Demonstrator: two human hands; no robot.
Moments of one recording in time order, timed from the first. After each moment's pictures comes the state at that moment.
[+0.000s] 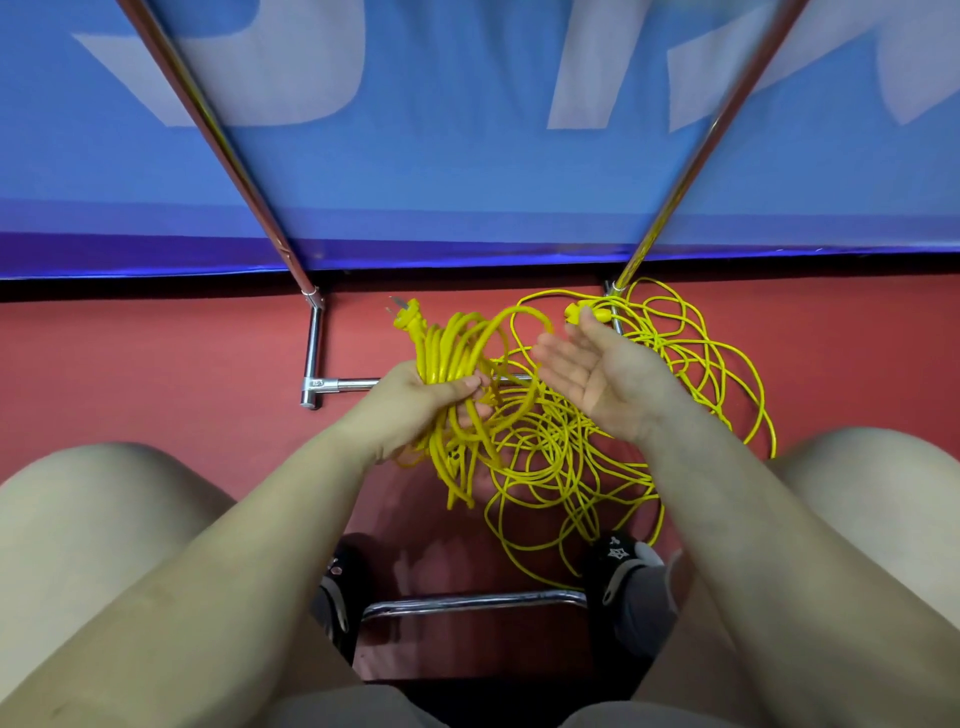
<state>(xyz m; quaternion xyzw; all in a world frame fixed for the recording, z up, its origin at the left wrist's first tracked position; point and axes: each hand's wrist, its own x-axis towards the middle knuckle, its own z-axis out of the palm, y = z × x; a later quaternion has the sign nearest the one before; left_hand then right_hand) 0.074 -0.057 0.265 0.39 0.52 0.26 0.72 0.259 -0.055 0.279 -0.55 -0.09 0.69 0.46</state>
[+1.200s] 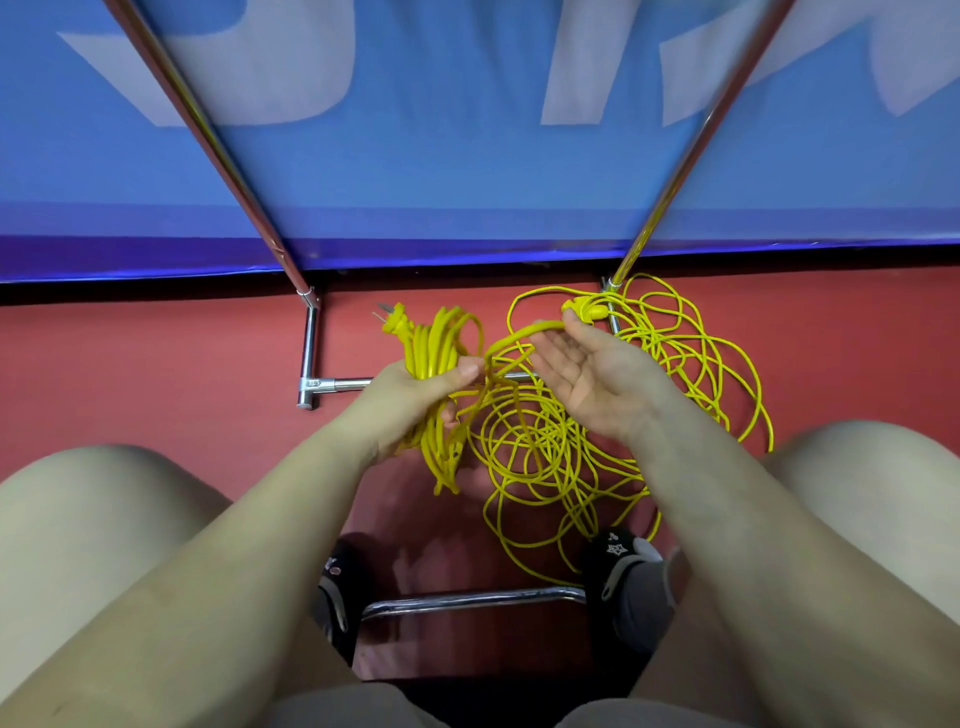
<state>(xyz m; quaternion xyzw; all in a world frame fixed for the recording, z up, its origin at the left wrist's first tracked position) 0.070 -0.052 0.253 0.41 0.55 0.25 0.68 0.253 -0.057 0.287 -0.51 -0.03 0.70 0.50</state>
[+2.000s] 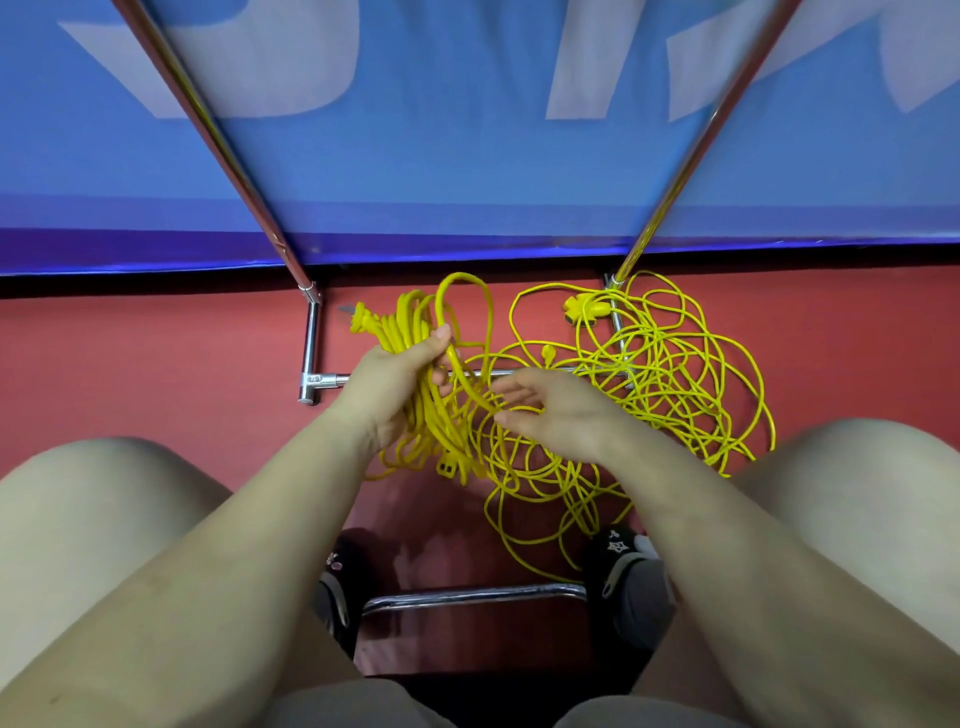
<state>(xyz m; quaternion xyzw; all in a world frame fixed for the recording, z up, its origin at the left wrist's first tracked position) 0.070 -0.041 0.252 0.30 0.55 0.36 0.69 0.241 -0.076 0.255 -0.62 -0.61 0.47 0.09</state>
